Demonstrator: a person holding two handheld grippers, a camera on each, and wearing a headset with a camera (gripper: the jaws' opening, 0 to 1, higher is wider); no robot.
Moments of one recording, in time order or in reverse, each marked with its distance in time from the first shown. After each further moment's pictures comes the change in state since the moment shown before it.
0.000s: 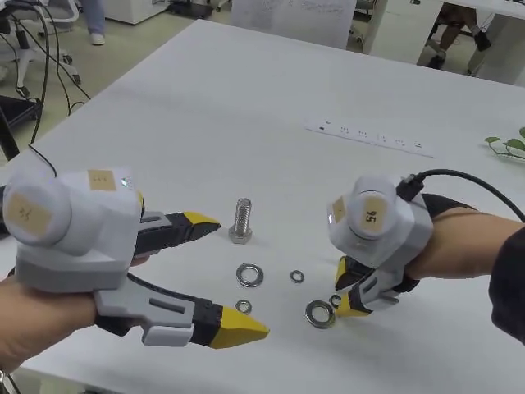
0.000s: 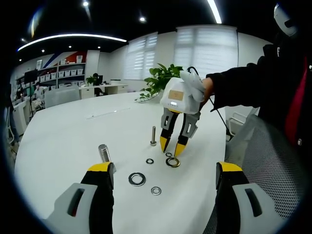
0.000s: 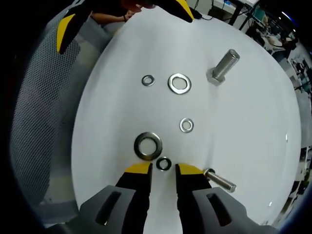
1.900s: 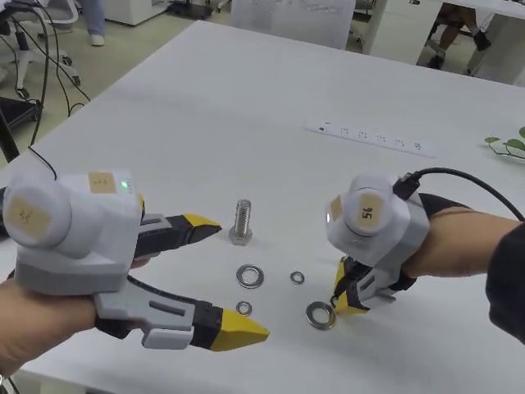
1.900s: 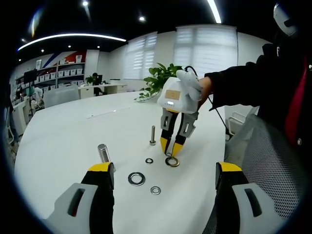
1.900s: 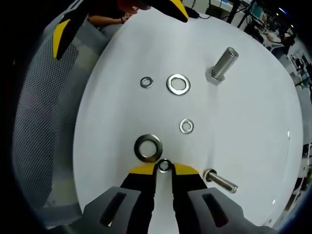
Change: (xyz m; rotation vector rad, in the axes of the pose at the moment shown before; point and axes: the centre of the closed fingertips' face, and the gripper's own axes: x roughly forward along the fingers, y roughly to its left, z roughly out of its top) left arm 0.001 -0.001 0.000 0.002 0.005 -0.005; right arm 0.001 0.000 0.001 0.029 -0.002 0.018
